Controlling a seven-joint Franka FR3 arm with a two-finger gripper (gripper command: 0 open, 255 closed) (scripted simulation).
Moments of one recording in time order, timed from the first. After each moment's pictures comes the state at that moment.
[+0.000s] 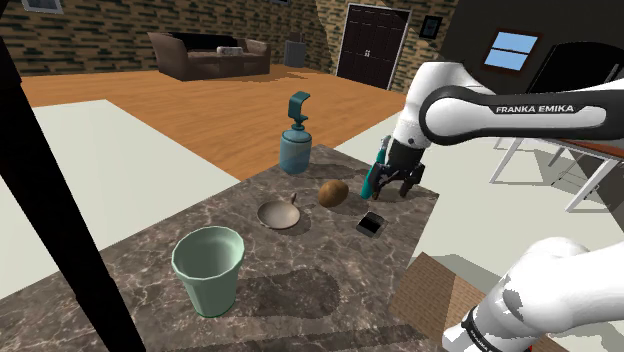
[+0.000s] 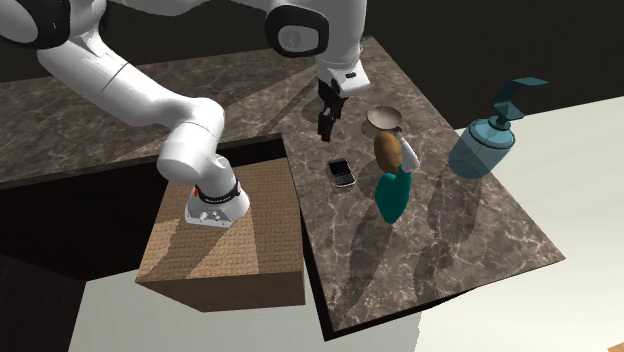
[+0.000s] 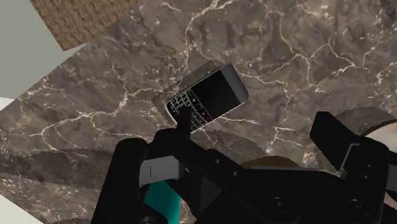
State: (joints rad) arm -0.14 -0.66 0.17 -2.56 0.15 1.91 0.37
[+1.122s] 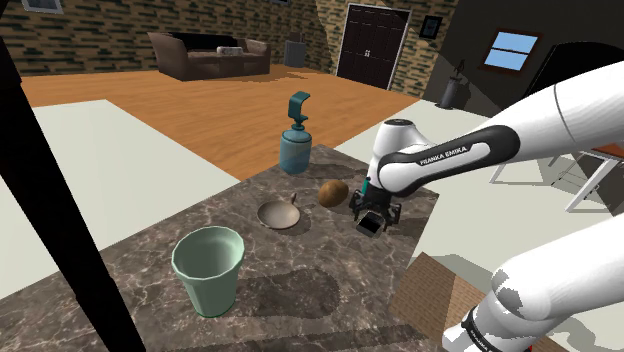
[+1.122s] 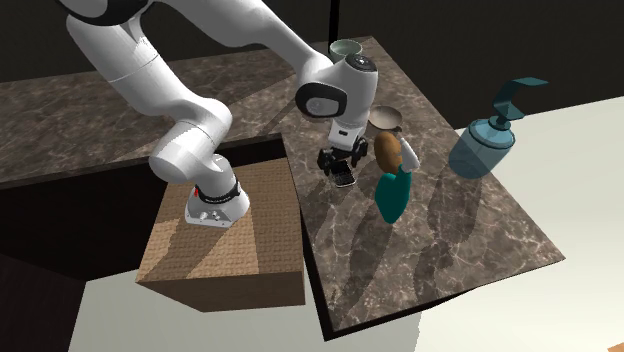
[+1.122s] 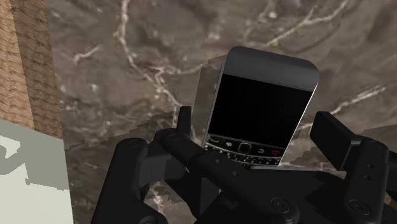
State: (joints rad) arm -0.39 -0.34 0.42 -2.67 0.12 2.31 1.15
